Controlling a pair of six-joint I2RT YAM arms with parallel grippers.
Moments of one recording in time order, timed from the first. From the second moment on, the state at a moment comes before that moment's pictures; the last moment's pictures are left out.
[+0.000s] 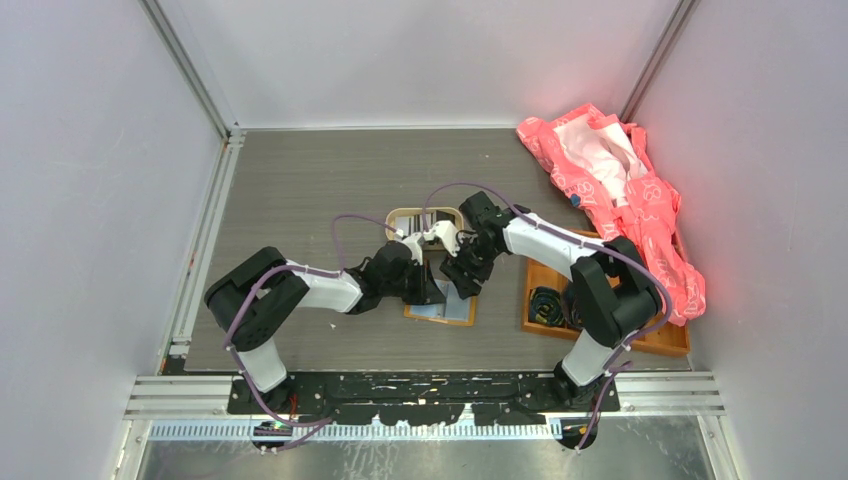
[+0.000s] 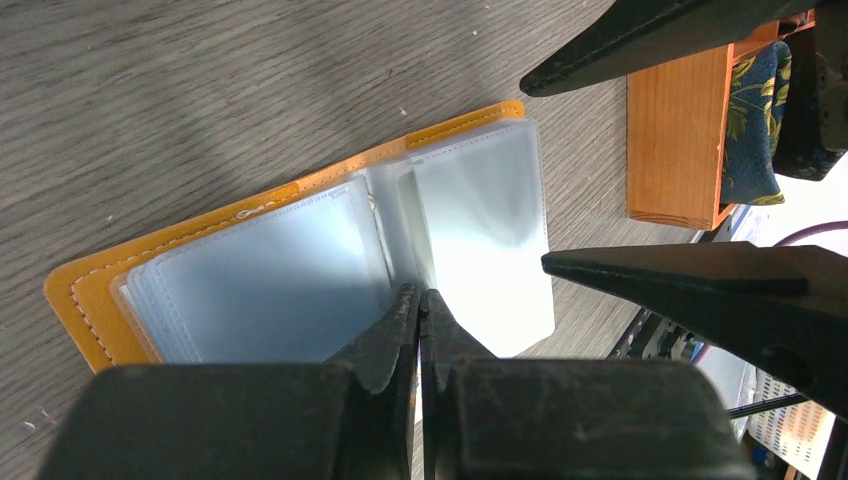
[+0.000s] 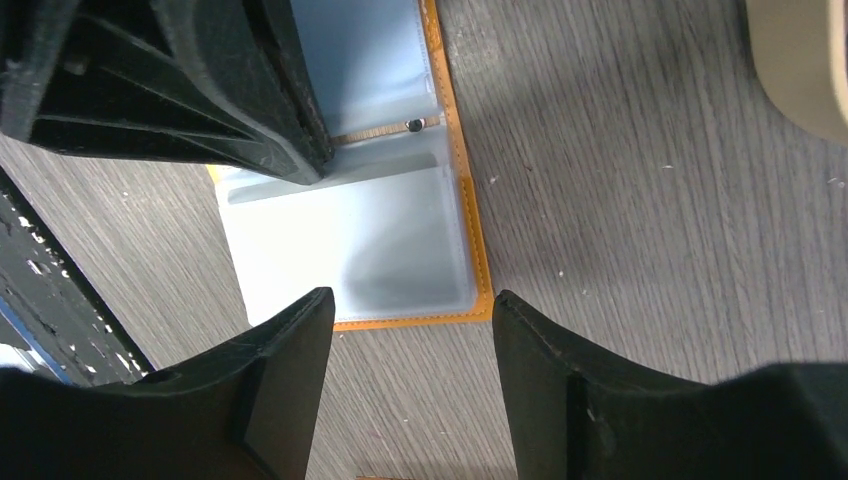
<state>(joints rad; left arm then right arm) -0.84 1.74 0.70 0.41 0.26 -0.79 0.55 1.67 1.07 -0.70 -0.41 -0.54</state>
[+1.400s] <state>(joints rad) -0.84 1.74 0.70 0.41 0.26 -0.79 0.60 1.67 1.07 -0.69 -0.35 -0.55</state>
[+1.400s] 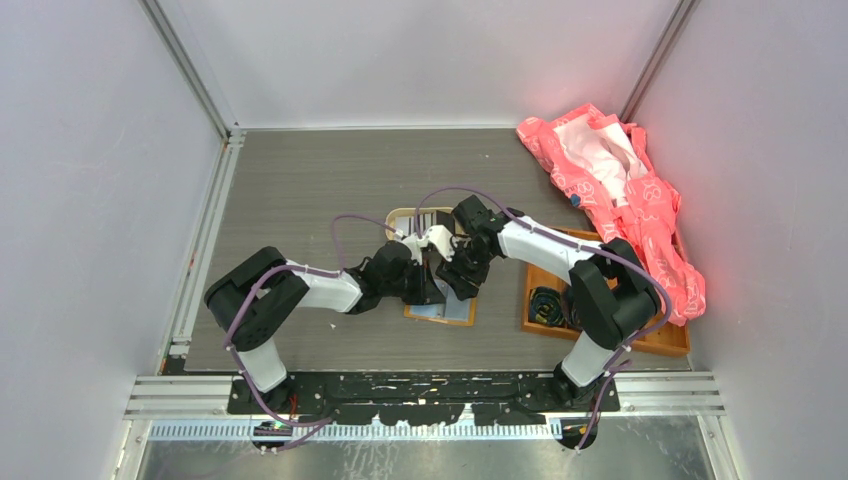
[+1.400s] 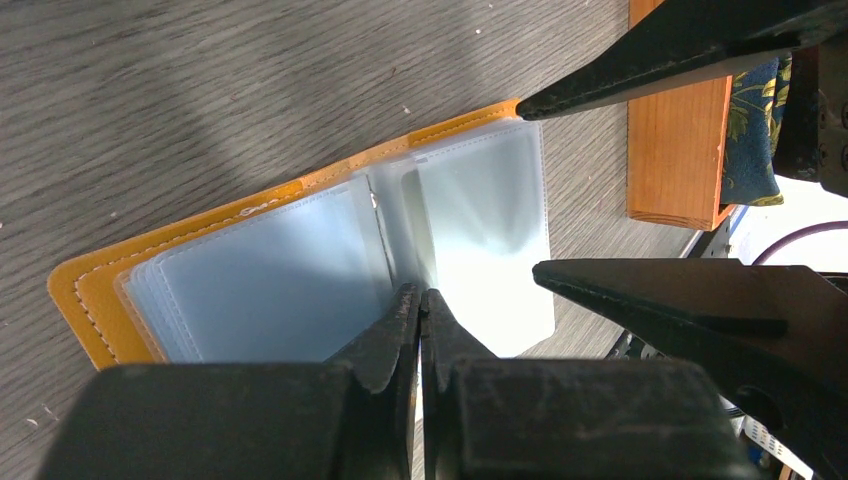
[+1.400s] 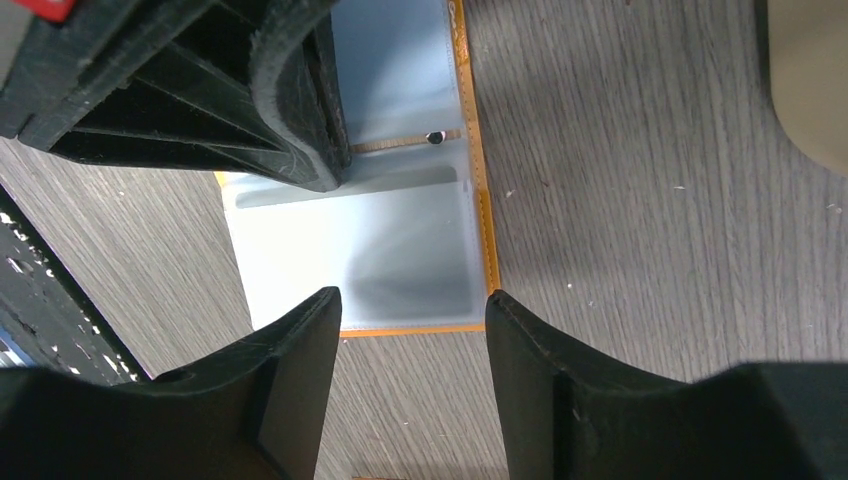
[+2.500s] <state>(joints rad) -0.84 1.56 0.58 0.42 0.24 -0.77 0.55 1.74 1.14 -0.76 -0.49 -0.47</state>
